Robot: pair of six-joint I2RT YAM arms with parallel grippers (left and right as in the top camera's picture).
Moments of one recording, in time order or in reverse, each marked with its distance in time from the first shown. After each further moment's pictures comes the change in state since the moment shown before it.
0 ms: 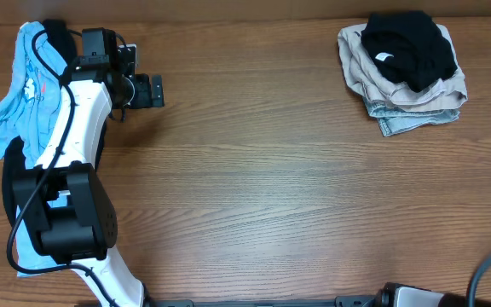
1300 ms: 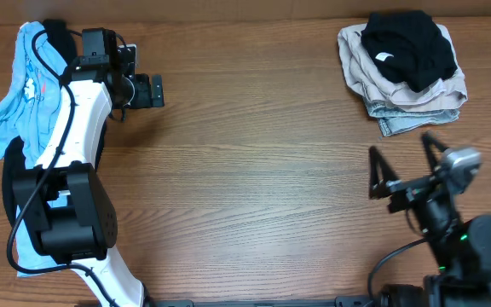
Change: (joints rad) left arm 0.000 0.000 0.000 0.000 0.000 -0.003; right arm 0.113 -1.045 -2.402 1.445 -0.173 0.039
